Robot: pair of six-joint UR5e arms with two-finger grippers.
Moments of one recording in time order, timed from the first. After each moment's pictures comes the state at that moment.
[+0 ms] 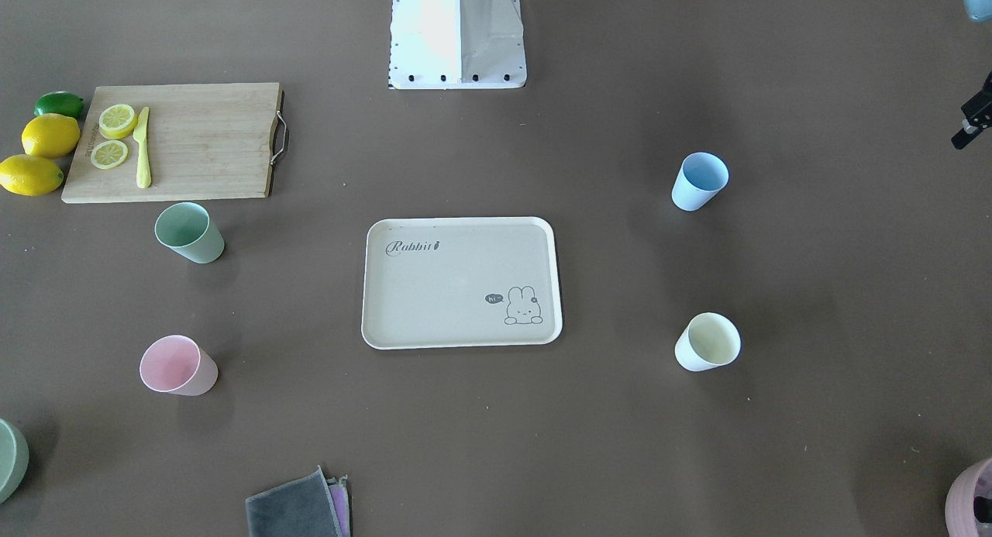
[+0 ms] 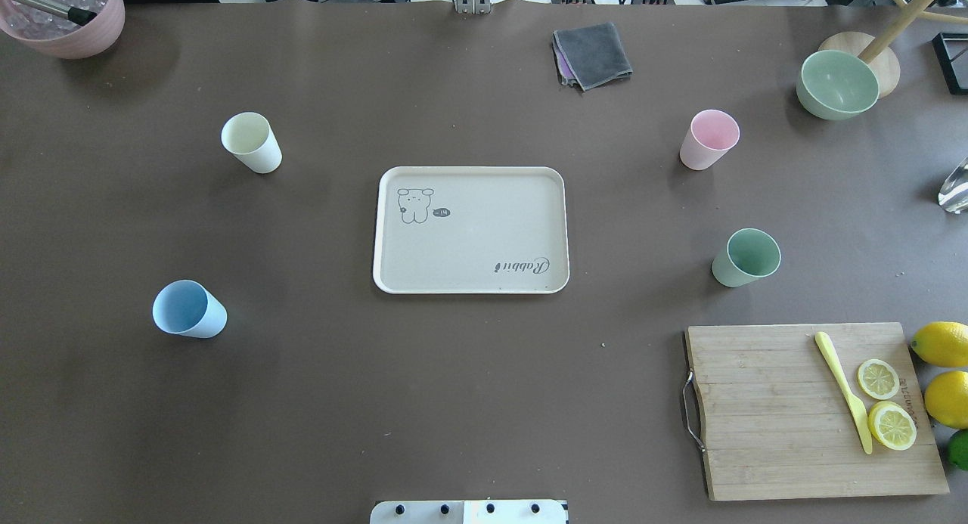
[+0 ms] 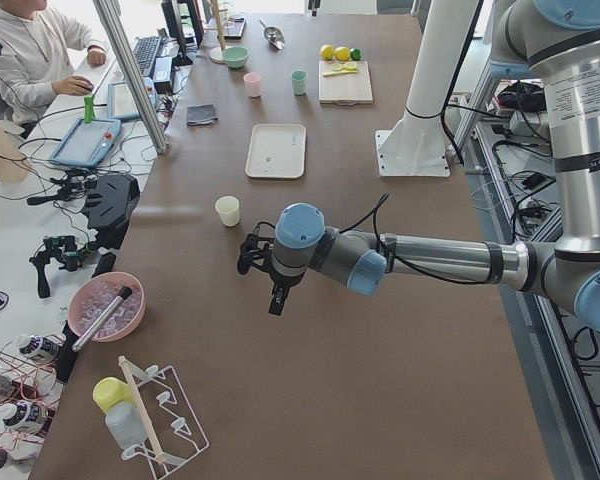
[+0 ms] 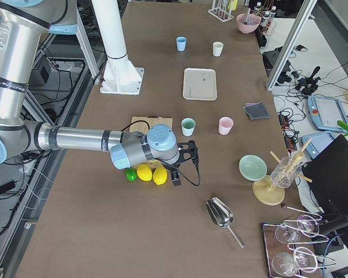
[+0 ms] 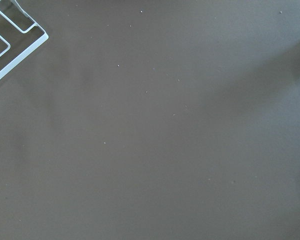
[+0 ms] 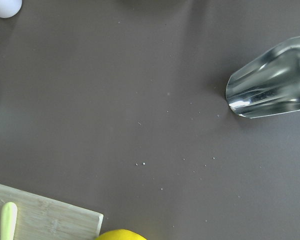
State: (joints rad) left arm -1.45 -1.34 -1.85 -1.96 -2.41 -0.22; right arm 1.47 -1.88 1.84 -1.15 2.44 0.13
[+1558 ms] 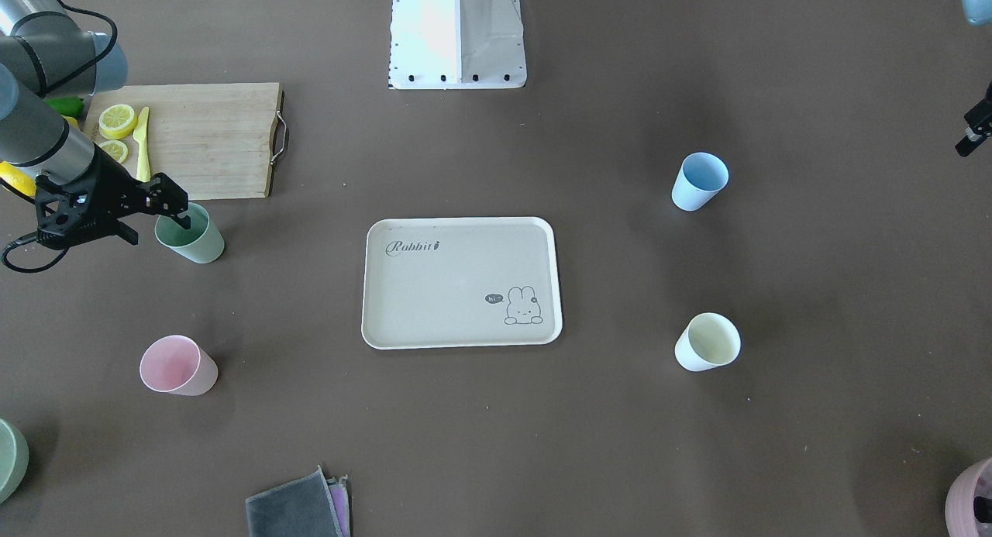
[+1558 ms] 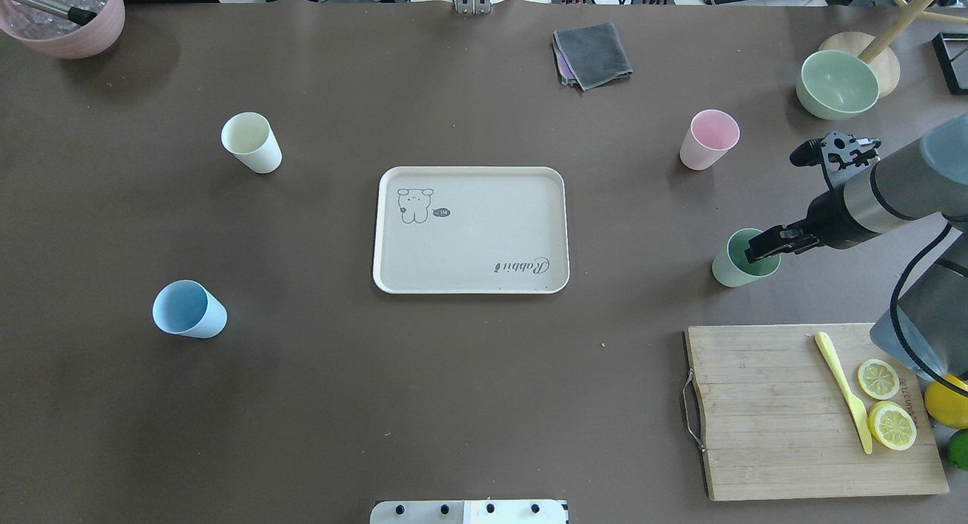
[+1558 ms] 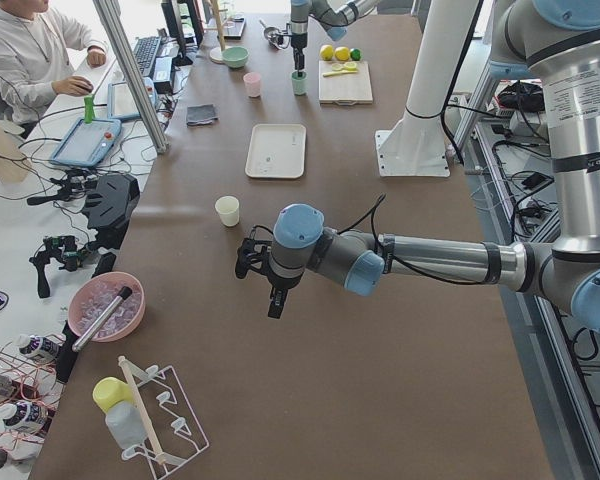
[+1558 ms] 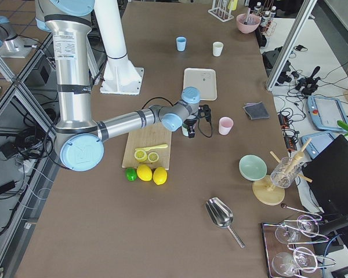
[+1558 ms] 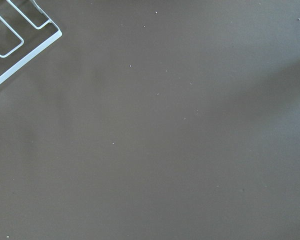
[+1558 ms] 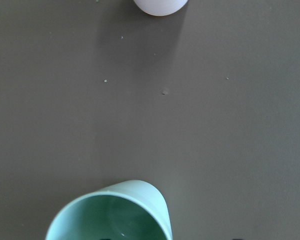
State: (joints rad) left arm -1.44 -1.35 -1.84 -1.96 -2.37 -0.28; right arm 0.88 -1.53 1.75 -1.08 2.20 0.74
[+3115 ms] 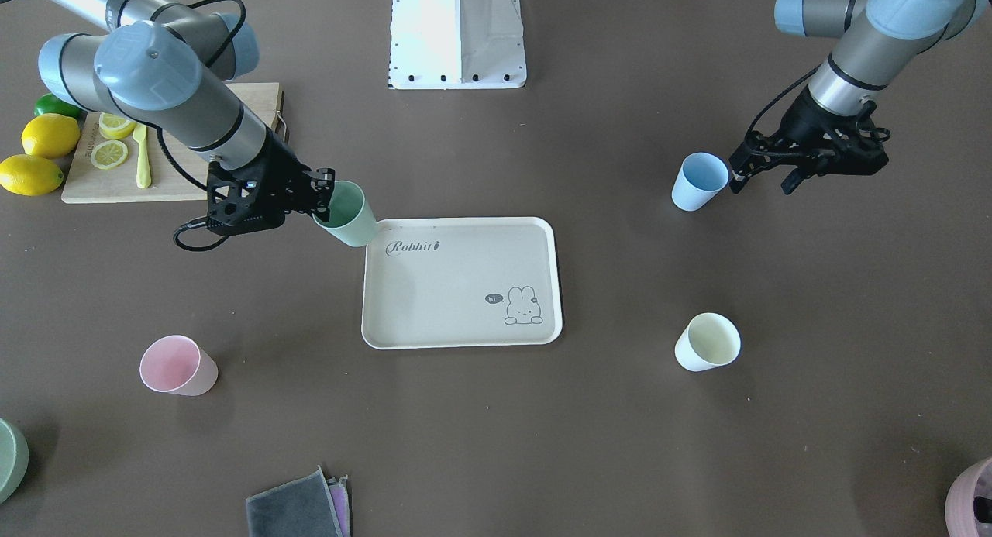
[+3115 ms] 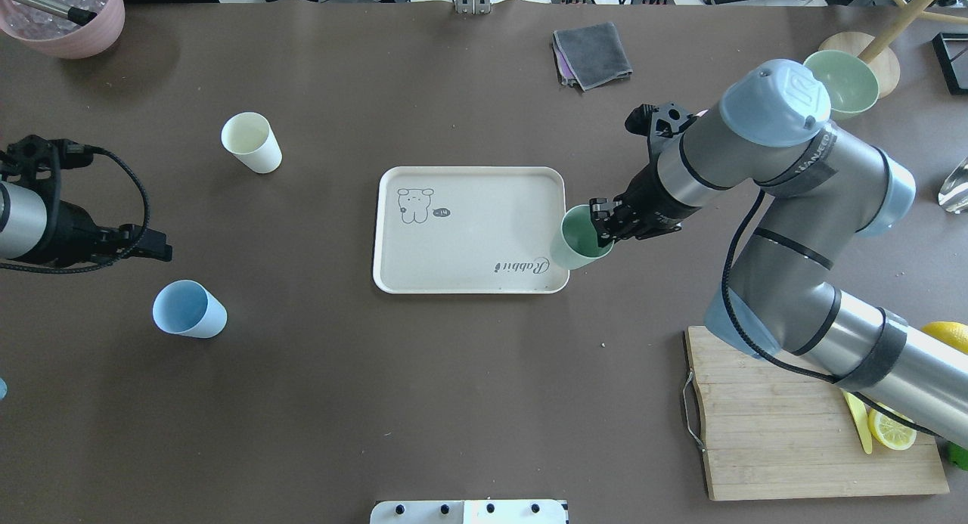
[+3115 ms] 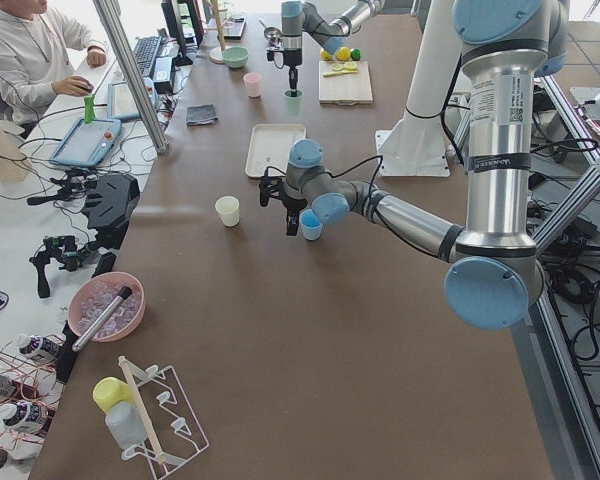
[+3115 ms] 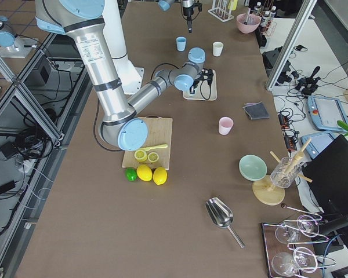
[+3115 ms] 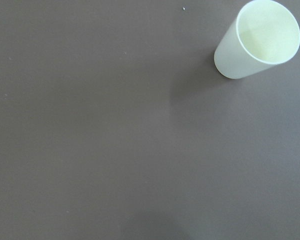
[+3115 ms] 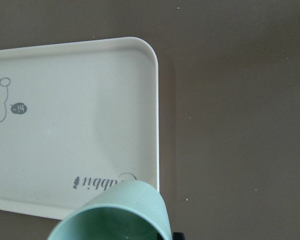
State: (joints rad) left arm -0.81 -1.53 -1.96 -2.06 -2.03 -1.07; right arm 0.71 -1.14 1.77 -1.28 2.17 1.18
